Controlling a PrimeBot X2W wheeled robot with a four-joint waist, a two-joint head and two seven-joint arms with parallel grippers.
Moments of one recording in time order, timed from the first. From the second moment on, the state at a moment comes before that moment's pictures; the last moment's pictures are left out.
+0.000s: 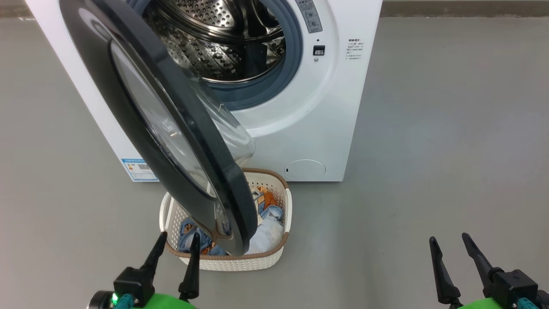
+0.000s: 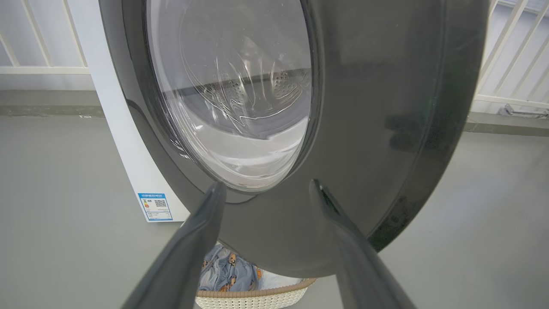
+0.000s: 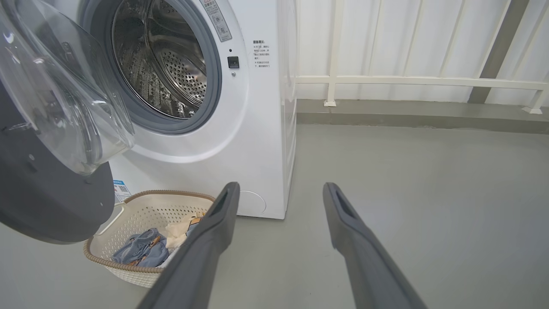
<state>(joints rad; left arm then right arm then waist) -0.11 0.04 -0.24 0.33 -0.24 -0.04 -0.25 0.06 -0.04 -0.13 0.13 0.08 0.13 -0.25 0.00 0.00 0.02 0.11</state>
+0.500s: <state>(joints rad) -0.12 0.03 -0.22 0.33 -0.25 -0.04 -0.25 0.06 -0.04 -0.14 0.13 0.06 0.13 -0.25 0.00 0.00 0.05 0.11</state>
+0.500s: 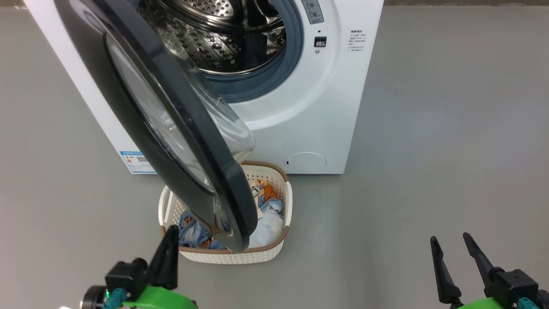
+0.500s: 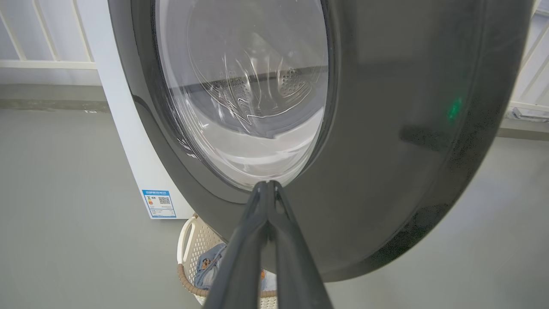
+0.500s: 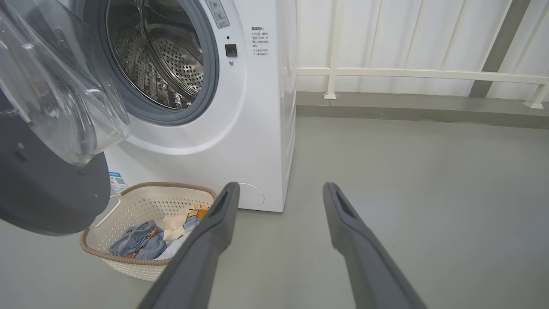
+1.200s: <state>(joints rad) -0.36 0.05 -0.08 -0.13 -0.21 0.01 -0.26 0.06 -0.04 -0.11 0.13 0.05 0.13 -0.25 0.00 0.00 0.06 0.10</state>
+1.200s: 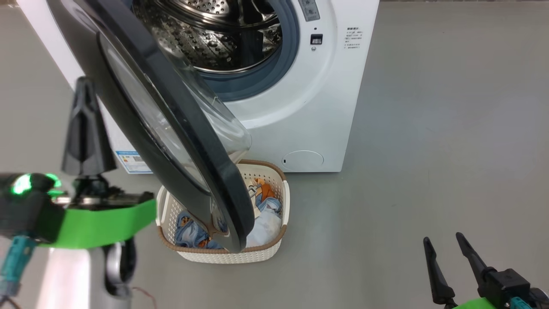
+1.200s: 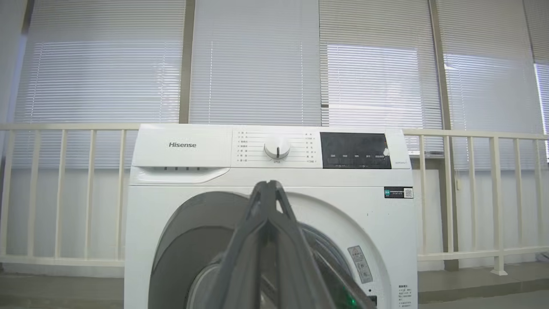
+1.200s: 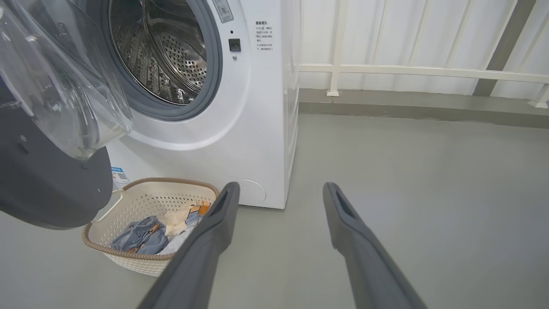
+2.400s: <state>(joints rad) -0.35 0.04 -0.65 0.06 -0.42 0.11 -0.04 0.06 -0.04 0.04 0.12 0.08 0.13 -0.25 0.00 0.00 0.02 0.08</state>
